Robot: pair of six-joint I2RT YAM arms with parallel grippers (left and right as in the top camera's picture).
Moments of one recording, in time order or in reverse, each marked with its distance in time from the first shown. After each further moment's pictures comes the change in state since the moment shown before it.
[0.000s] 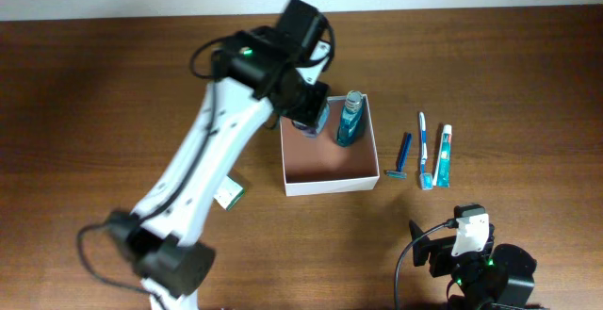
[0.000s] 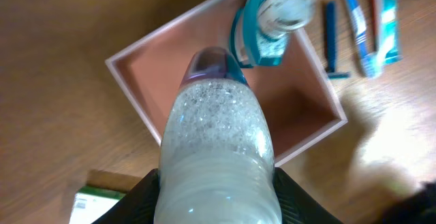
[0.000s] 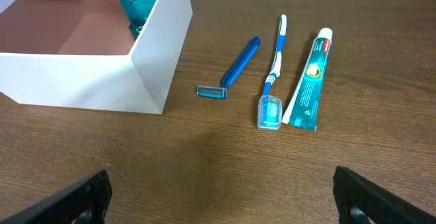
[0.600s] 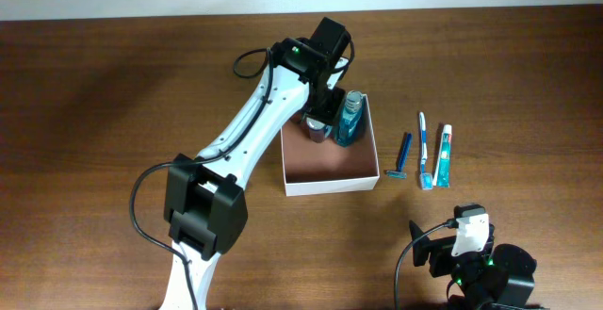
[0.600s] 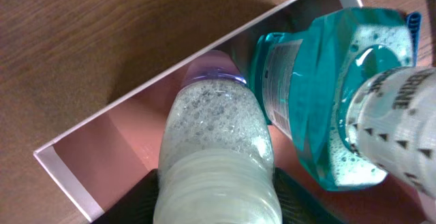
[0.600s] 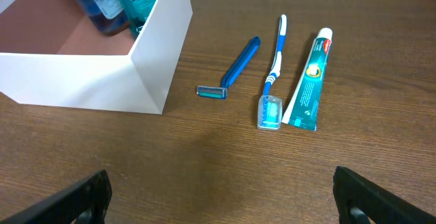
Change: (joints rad) left arm -0.009 0.270 -0.024 0.203 -0.028 -0.003; right arm 0.000 0.000 0.000 0.000 0.000 0.001
